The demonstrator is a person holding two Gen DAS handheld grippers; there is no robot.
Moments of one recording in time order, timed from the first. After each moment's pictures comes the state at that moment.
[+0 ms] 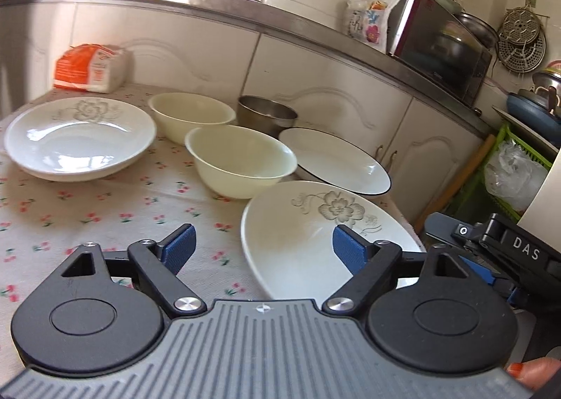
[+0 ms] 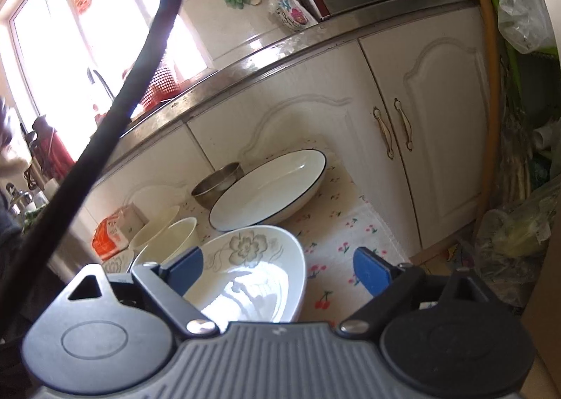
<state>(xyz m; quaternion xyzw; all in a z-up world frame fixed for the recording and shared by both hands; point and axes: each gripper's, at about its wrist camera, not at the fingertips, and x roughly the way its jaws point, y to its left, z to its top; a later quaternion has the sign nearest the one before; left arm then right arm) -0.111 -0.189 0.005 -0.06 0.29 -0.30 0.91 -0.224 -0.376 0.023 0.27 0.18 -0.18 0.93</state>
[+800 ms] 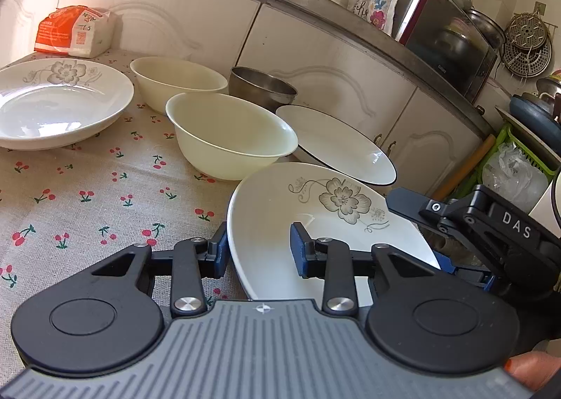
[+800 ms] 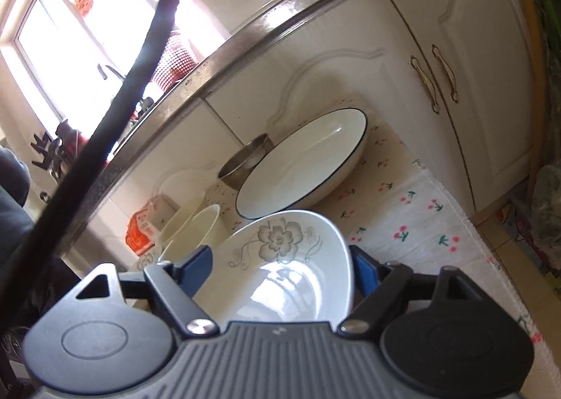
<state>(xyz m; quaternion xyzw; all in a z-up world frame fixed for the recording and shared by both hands) -0.094 -0.199 -0.010 -0.09 0.33 -0.31 0.89 -0.183 -0.392 0.001 0.34 0.20 -0.10 0.91</state>
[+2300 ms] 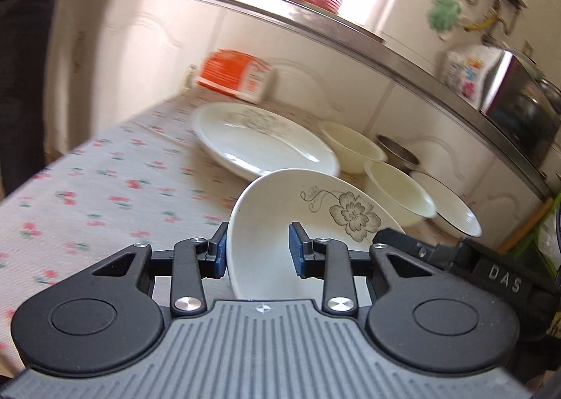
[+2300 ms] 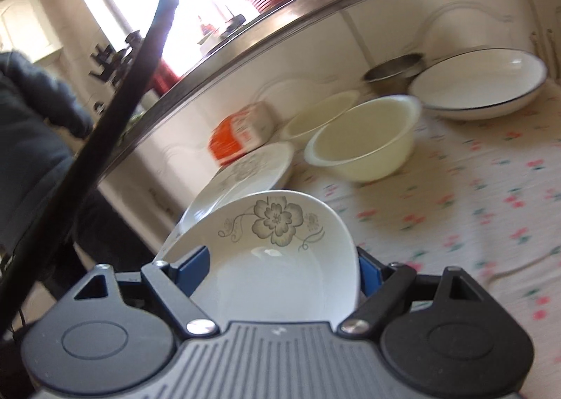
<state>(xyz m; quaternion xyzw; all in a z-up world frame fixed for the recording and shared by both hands) -0.099 -0.054 0.006 -0.13 0.30 -0.15 0.93 -0.125 -0.242 0.007 0.27 0.26 0.03 0.92</state>
